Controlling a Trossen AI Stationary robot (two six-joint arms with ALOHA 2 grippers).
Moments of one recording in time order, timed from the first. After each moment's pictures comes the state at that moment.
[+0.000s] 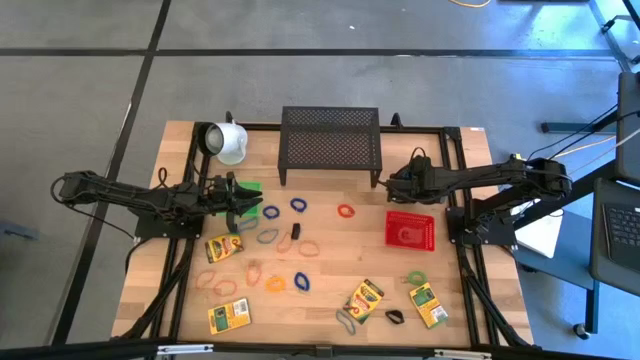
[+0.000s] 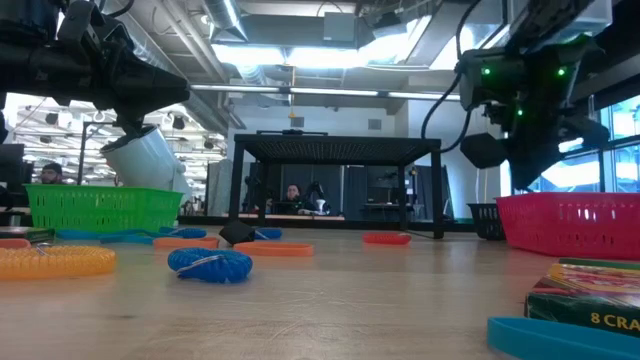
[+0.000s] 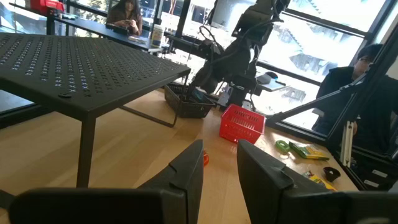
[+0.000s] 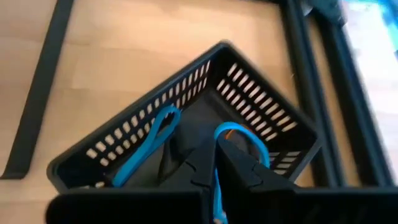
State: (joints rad) left arm -0.07 0.40 0.01 0.38 -0.29 -0.31; right arm -0.12 1.35 0.71 -0.99 0.71 1.41
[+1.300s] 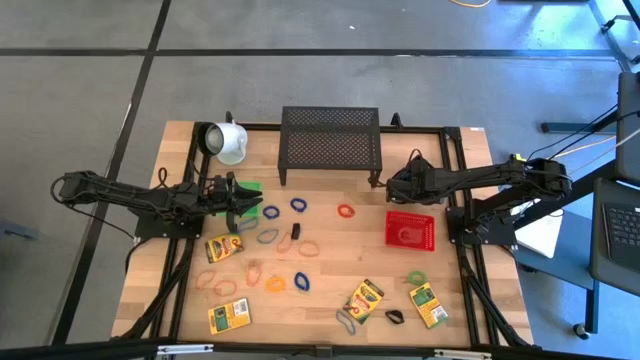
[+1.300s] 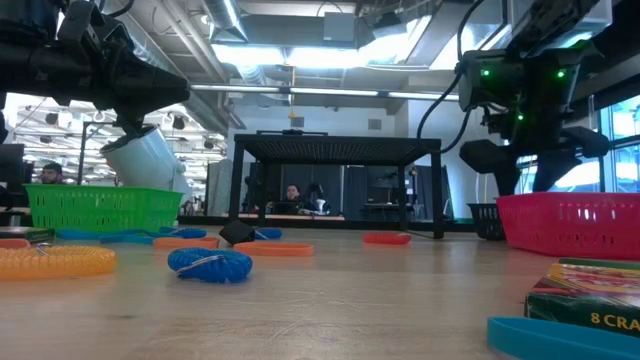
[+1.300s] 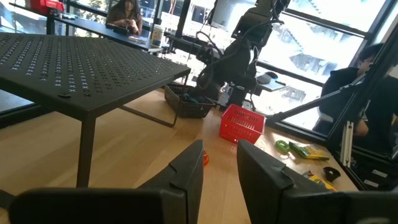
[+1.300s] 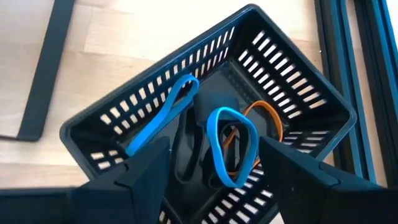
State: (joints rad) left arm -0.07 0.40 0.01 0.38 -0.29 -0.31; right arm -0.12 1.35 0.69 -0.93 0.61 1.34
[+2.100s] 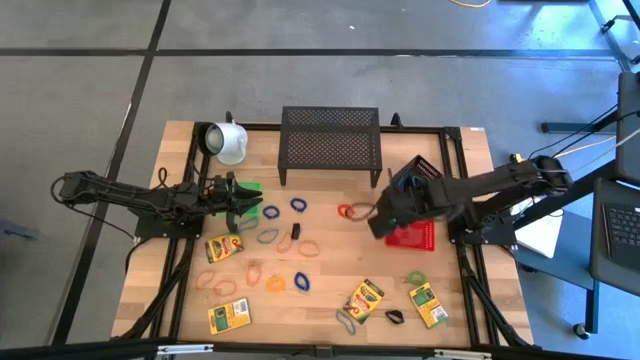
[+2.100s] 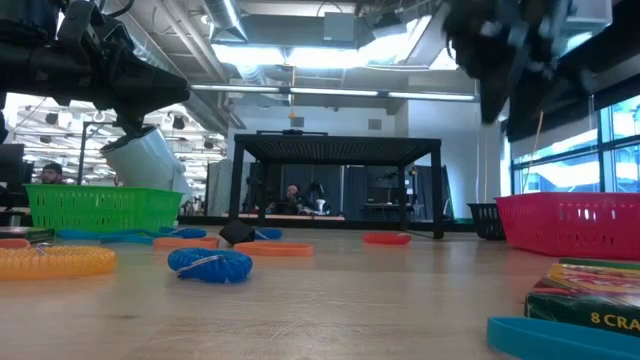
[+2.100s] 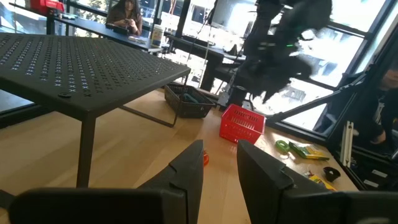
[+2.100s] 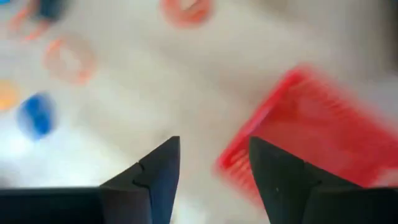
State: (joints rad) left arm -0.07 0.40 0.01 0.38 -0.29 -0.31; right arm 0.23 1.35 1.05 -0.95 0.10 1.29
